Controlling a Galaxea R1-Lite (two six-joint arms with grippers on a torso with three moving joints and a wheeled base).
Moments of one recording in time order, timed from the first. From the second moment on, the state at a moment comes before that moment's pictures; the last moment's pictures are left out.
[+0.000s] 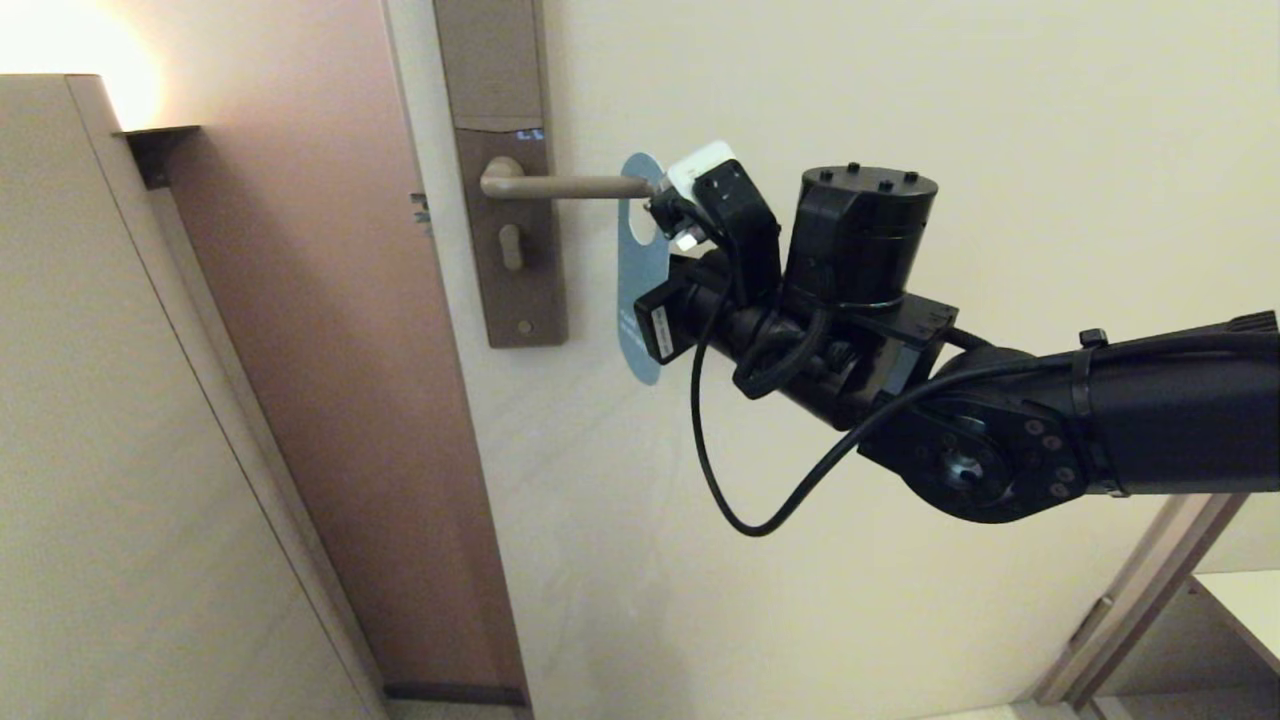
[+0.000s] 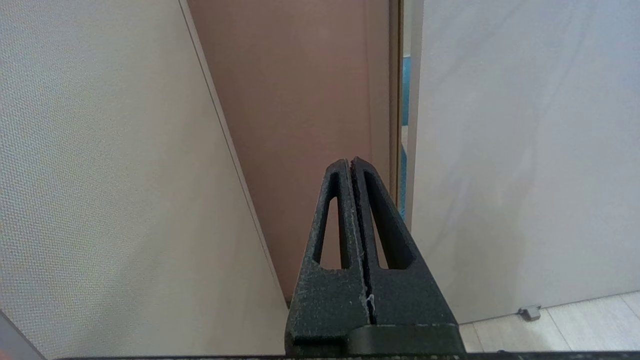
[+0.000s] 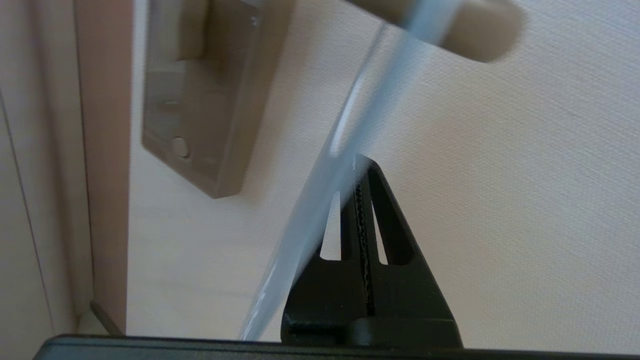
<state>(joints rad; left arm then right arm) 0.00 0.00 0.00 0.02 -0.01 0.09 0.74 1.99 -1.37 -0.66 -0.16 -0.30</state>
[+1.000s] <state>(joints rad) 0.00 0.00 0.00 0.02 -0.01 0.09 0.80 2.01 -1.42 -0.66 -0.16 -0.34</state>
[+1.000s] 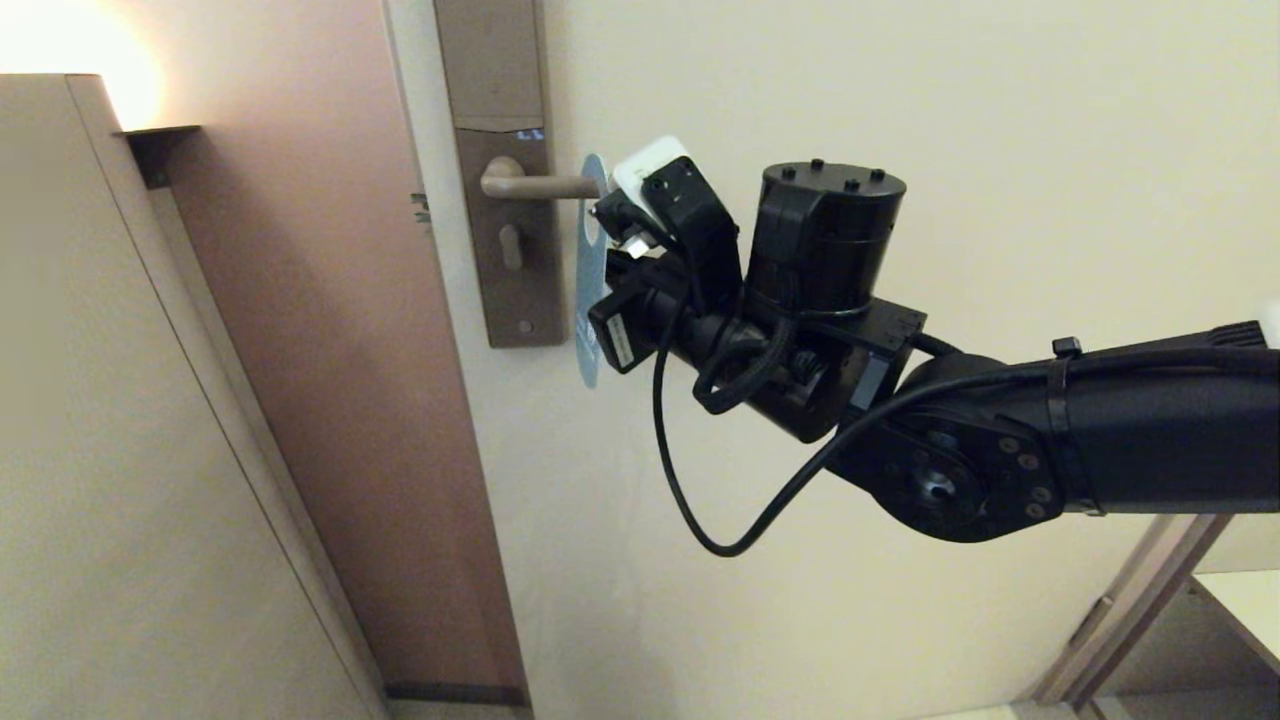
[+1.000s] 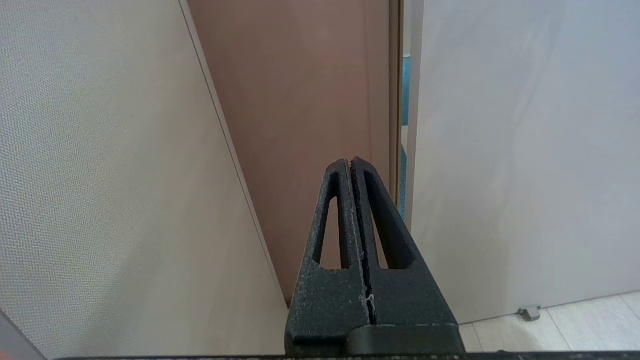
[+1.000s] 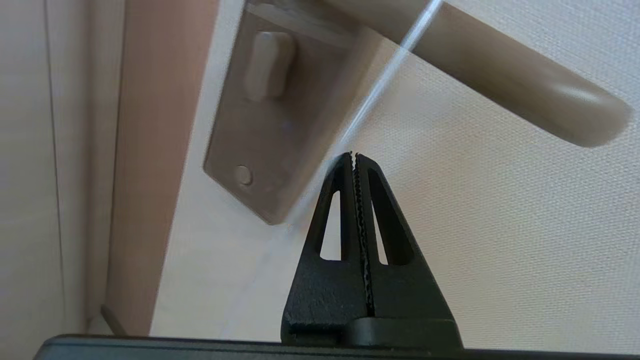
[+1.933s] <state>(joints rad) 0.00 0.00 0.00 0.02 -0.01 0.09 0.85 2.04 -1.46 -0.66 -0.16 -0.34</state>
